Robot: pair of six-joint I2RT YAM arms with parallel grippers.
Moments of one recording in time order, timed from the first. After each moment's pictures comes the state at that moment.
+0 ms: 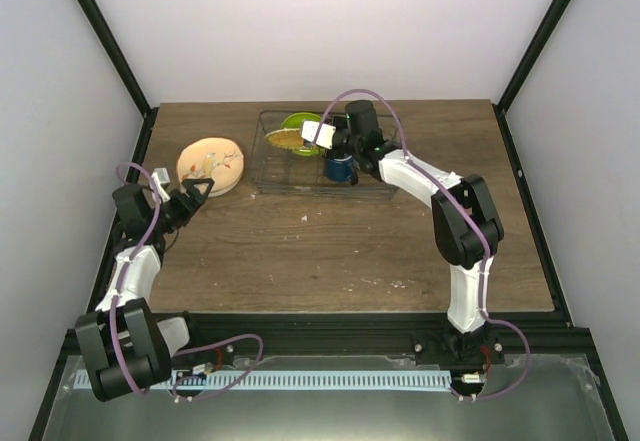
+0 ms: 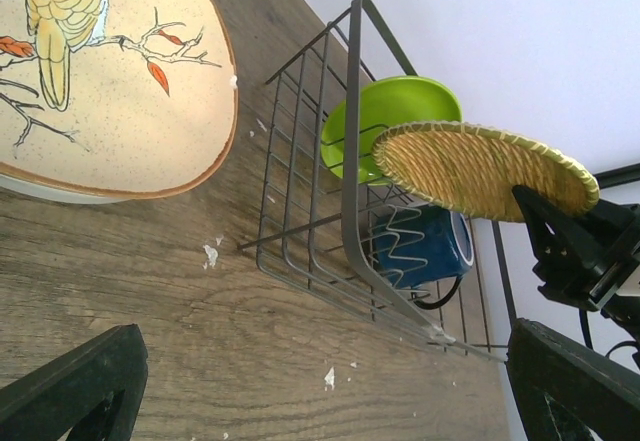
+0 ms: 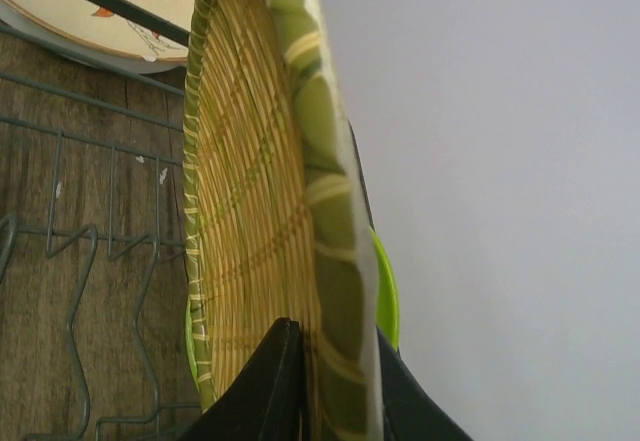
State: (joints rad) left arm 0.31 1.10 0.52 0.08 0.80 -0.68; right arm 0.50 1.97 1.50 0.09 -0.31 -1.02
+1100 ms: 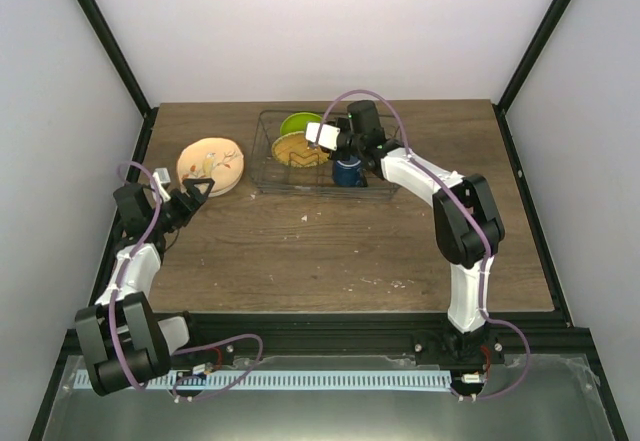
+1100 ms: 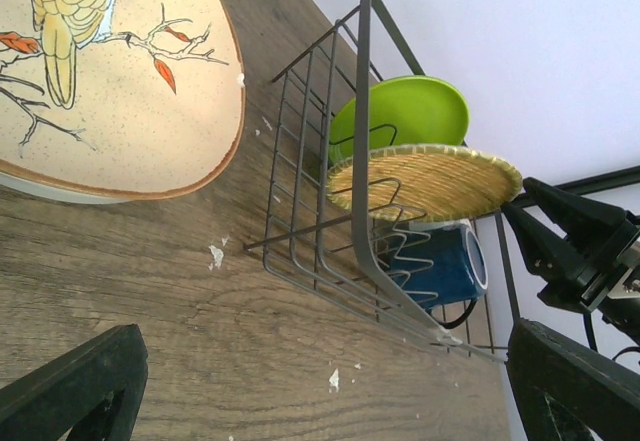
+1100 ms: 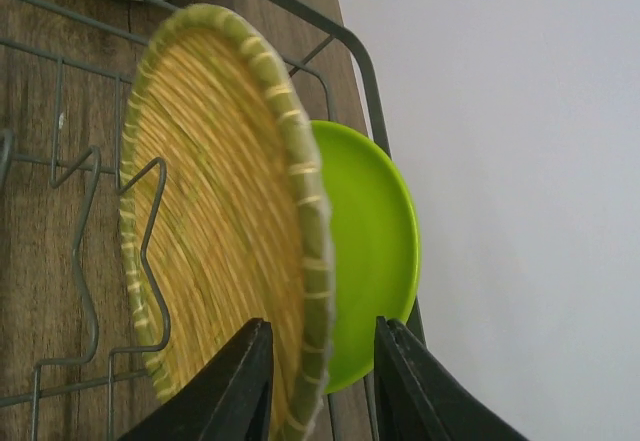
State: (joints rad) left arm 0.31 1.13 0.52 0.10 0.80 -0.68; right arm 0.49 1.97 1.51 0.00 -0.26 -1.05
